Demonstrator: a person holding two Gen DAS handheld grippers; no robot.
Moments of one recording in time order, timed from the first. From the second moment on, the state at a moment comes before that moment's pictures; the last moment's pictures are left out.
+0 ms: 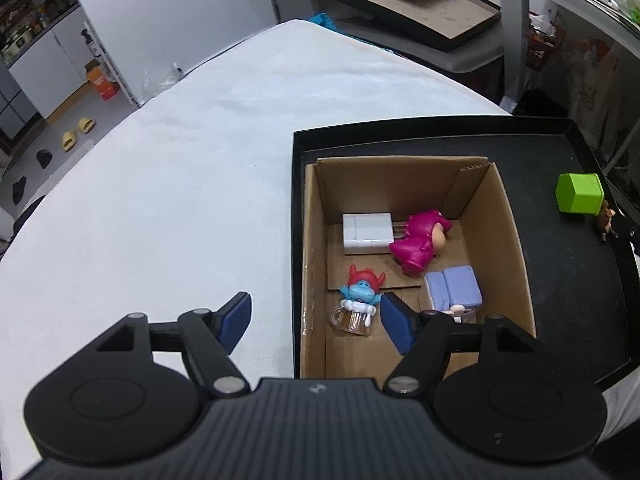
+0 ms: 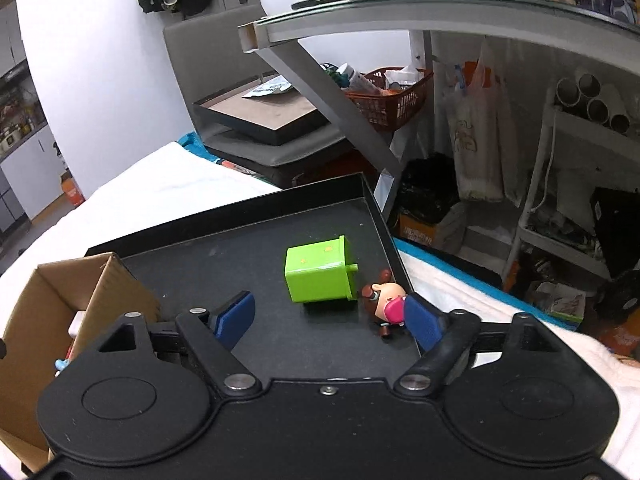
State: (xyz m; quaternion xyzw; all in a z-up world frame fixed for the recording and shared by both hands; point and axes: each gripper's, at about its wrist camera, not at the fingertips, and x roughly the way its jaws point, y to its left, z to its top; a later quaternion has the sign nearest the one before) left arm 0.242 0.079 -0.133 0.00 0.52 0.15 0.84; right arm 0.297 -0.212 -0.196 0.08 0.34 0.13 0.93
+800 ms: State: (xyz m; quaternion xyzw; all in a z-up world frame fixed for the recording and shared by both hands) left arm 0.274 0.049 -0.118 -0.01 0.53 0.20 0.83; right arm 0.345 -0.218 -0.233 0.04 0.34 0.12 0.93
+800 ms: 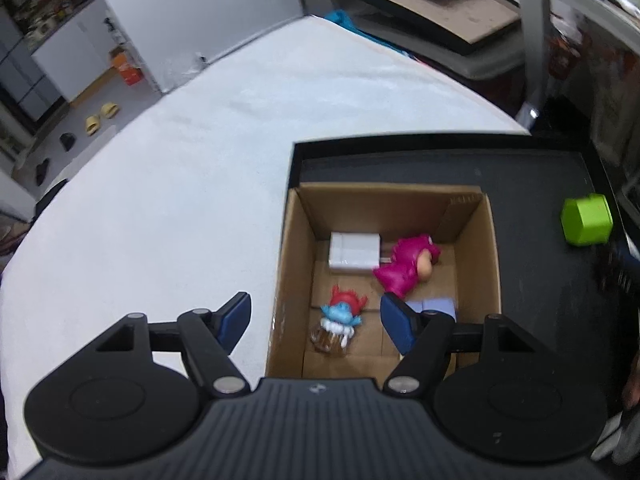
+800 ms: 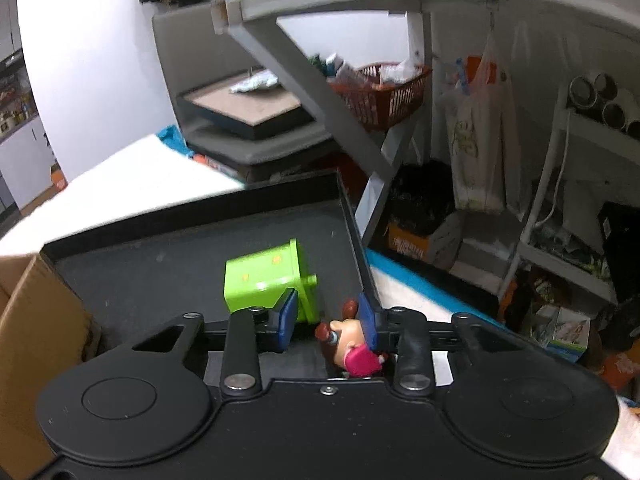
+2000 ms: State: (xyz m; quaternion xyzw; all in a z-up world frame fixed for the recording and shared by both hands) left arm 0.270 0.069 -0.129 -0.05 0.52 0.17 0.84; right arm 0.298 -0.205 -0.194 -0.02 0.33 0.12 0.94
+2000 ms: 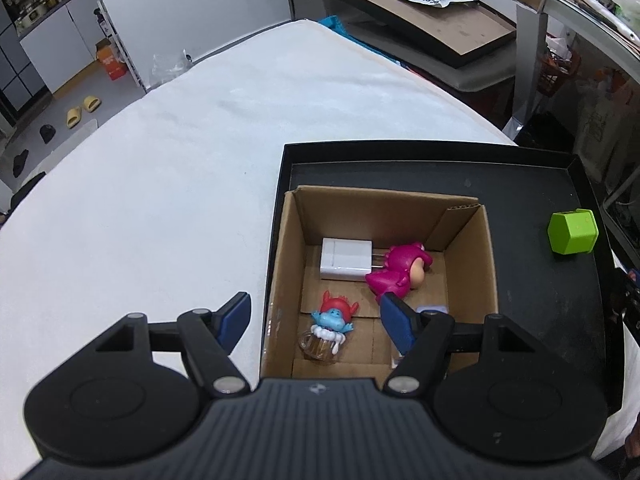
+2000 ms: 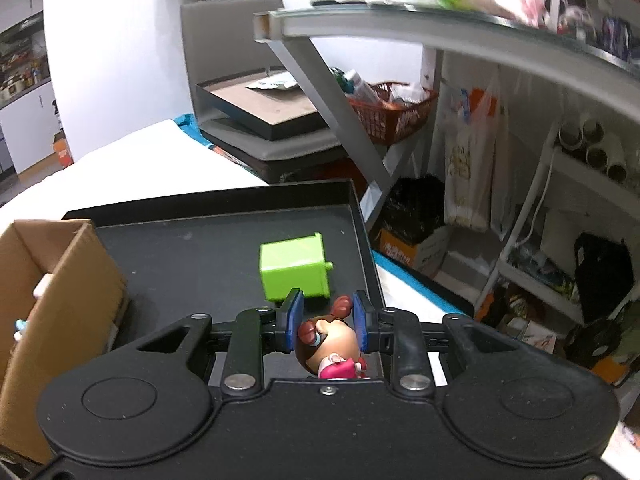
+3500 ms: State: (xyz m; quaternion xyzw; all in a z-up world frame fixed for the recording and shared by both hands) left arm 0.255 0.131 -0.169 -0.11 0.54 0.08 0.83; right arm 0.246 -0.028 -0.117 -0.06 0.30 0.19 0.93
